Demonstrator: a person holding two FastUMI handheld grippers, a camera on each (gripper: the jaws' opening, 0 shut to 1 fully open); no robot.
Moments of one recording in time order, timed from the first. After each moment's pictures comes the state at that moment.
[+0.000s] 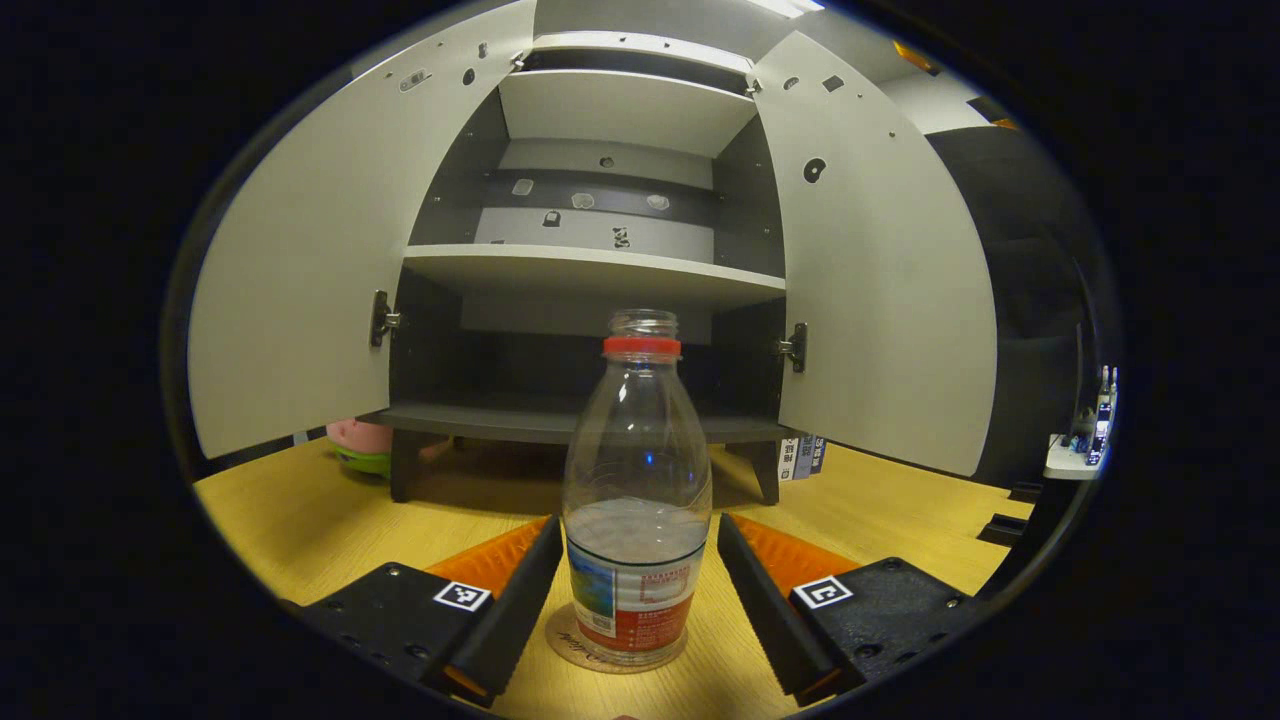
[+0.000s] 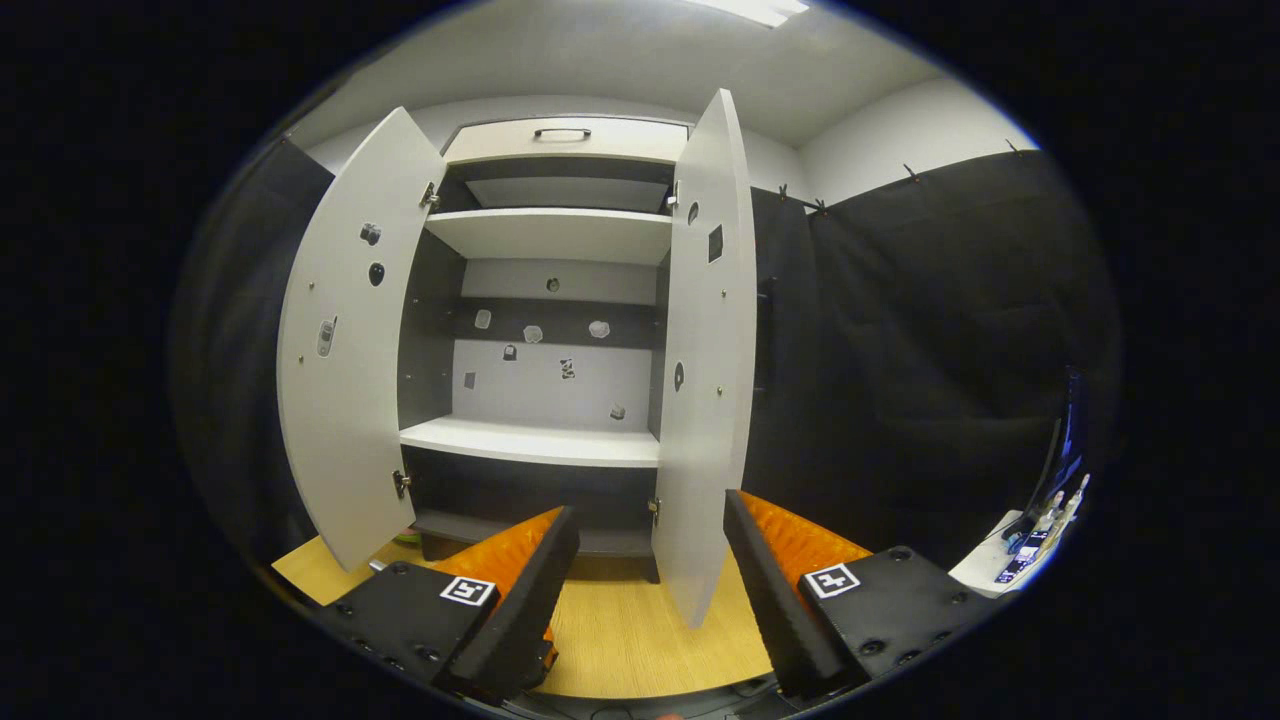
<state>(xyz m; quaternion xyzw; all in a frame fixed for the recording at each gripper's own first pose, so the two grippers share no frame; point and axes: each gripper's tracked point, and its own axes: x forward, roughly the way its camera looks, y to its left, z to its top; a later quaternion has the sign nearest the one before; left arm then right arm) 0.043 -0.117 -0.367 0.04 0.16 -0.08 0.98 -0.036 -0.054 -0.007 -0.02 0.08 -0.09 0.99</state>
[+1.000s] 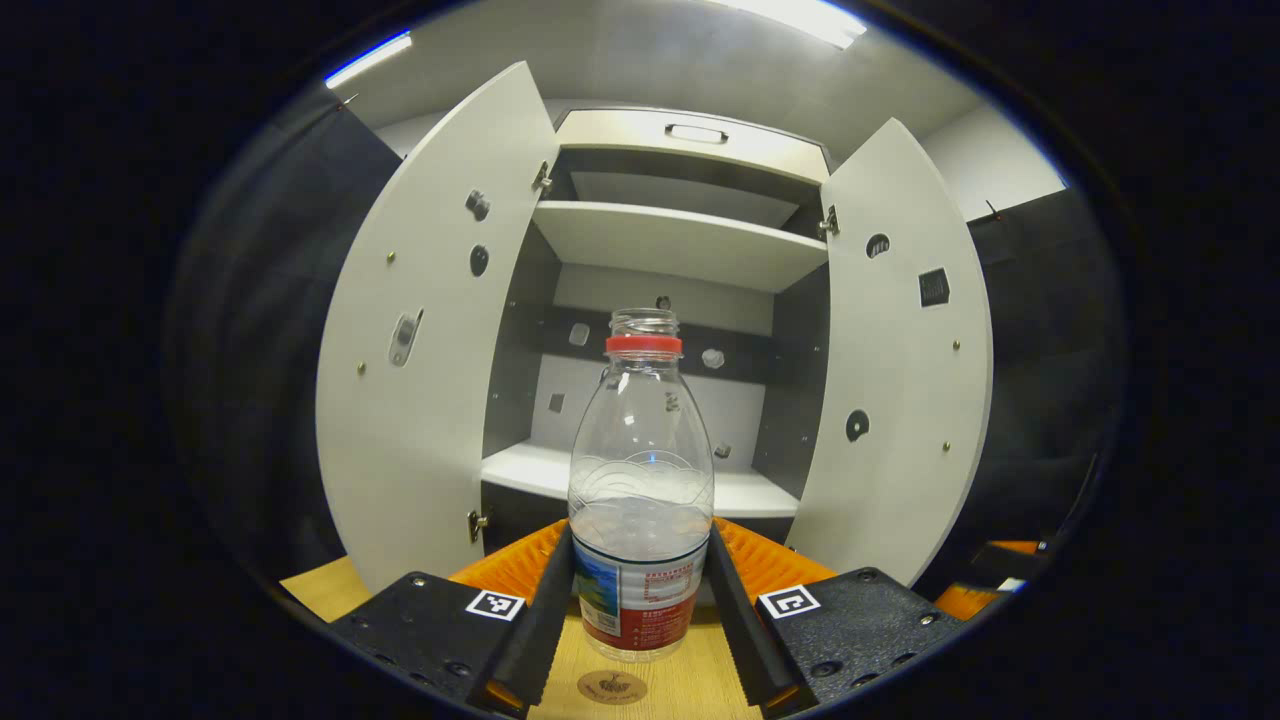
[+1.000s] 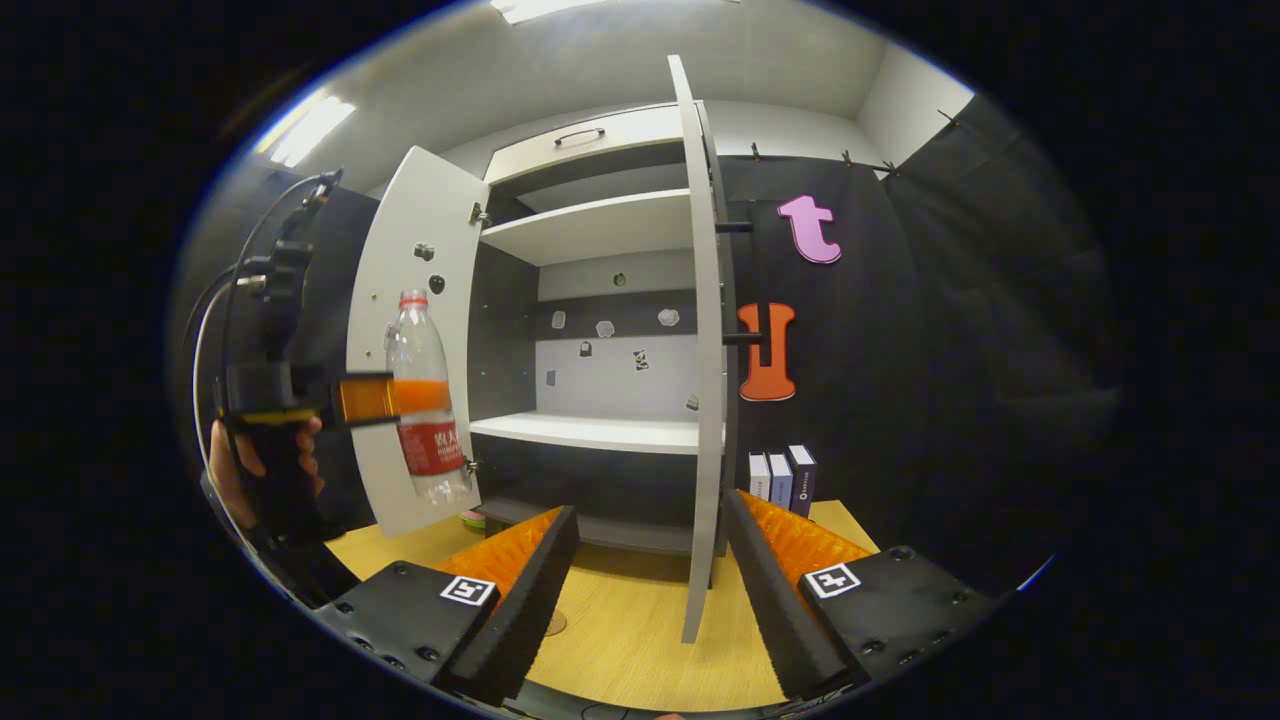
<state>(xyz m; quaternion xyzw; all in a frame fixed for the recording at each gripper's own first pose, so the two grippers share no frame) 0.111 -0.145 -0.005 0.02 0.09 -0.01 1.00 -0.015 -0.135 -0.058 0.03 0.08 0.08 0.99</state>
